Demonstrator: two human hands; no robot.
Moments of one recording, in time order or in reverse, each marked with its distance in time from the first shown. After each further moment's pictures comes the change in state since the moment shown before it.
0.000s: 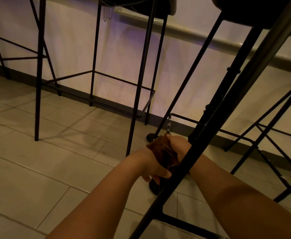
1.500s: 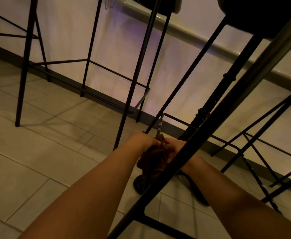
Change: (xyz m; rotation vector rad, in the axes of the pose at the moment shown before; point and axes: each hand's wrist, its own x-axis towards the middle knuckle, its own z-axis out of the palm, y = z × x) left_hand 0.058 0.024 -0.009 -0.486 0.235 -0.133; right_hand 0.011 0.026 -0.043 0.032 -0.070 -0.145
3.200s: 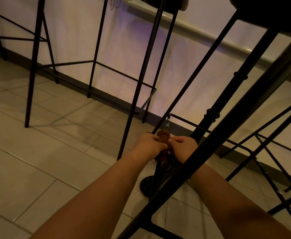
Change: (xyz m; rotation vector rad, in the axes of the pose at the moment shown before) left_hand -0.006 -0.010 0.009 -0.124 0.086 0.175; right_hand 0.019 0.000 0.014 -0.625 0.348 -0.281
